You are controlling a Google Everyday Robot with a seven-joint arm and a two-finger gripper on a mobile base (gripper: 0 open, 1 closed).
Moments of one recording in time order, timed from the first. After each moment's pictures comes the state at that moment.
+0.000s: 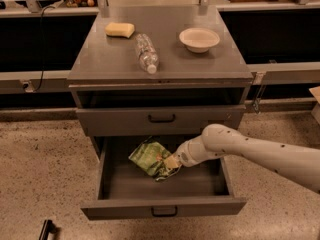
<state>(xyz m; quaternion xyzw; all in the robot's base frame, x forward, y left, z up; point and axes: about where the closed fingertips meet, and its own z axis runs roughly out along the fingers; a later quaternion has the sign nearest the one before) 0.577 -0.037 0.512 -0.33 0.88 0.25 0.22</state>
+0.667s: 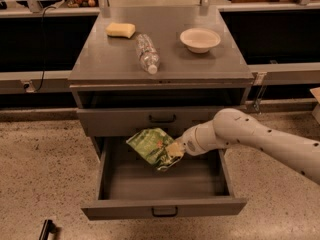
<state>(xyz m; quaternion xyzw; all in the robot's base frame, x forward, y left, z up) 0.567 -0.047 0.616 -0.36 0.86 0.25 0.27</state>
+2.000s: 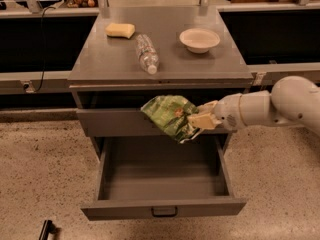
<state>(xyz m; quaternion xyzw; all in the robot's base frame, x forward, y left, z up) 0.567 -0.106 0.764 -0.41 0.78 0.28 0.39</state>
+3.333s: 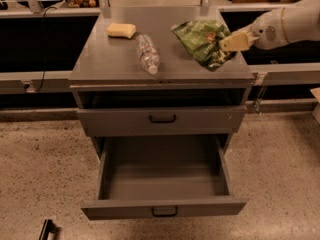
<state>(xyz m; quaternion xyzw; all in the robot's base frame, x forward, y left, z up) 0.675 -0.201 0.941 -0.37 0.79 0.22 0.43</state>
